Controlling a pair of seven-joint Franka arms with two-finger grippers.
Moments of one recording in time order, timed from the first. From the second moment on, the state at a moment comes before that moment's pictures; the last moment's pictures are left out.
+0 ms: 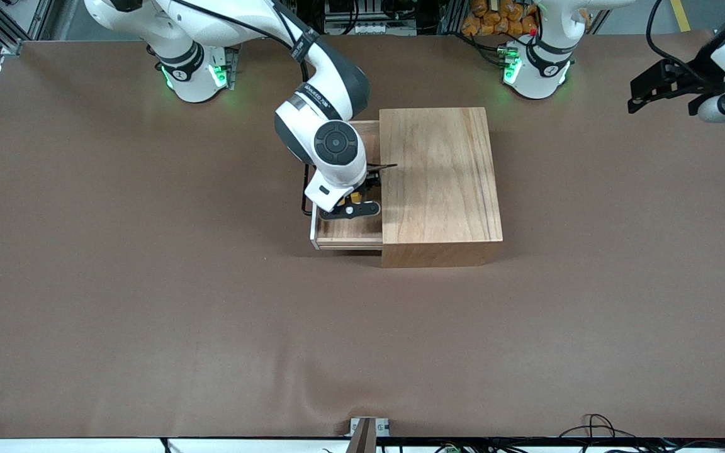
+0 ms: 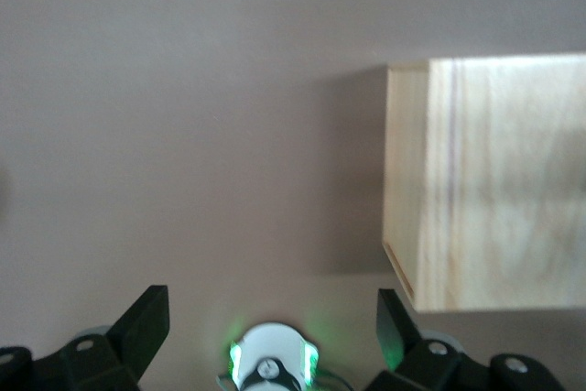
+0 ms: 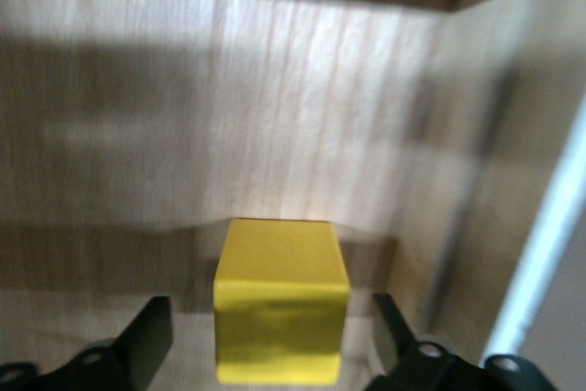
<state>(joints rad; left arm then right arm) -0.05 -0.04 -0.08 -1.45 0.00 1.32 -0.09 0.68 0.57 0.11 -1.48 0.11 1.90 0.65</state>
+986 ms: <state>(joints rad) -0.03 -0.03 0.02 -1.55 0.01 1.47 -0.08 0.25 0.18 0.08 -1.52 0.07 1.55 0.29</state>
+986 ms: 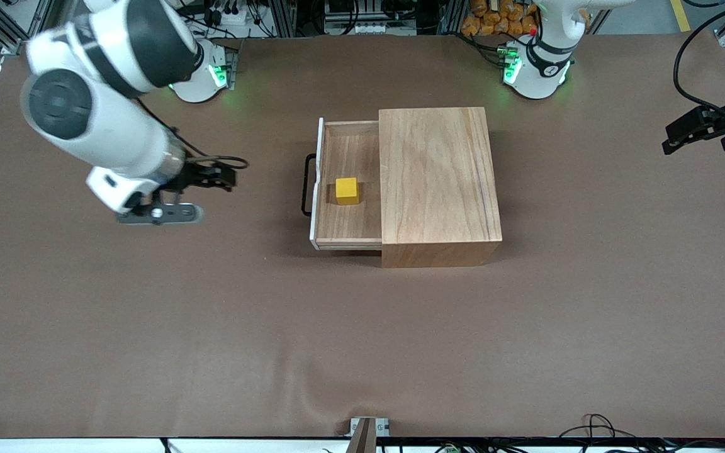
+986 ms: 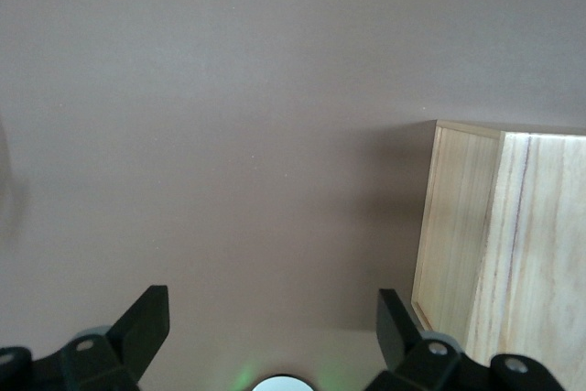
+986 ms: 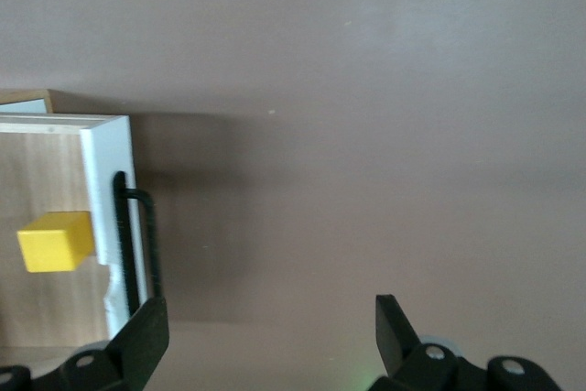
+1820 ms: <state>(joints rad) -0.04 -0.04 0.02 -1.55 0.01 1.47 -0.04 0.06 -0.02 0.08 -1.55 -0.04 1.50 0.01</state>
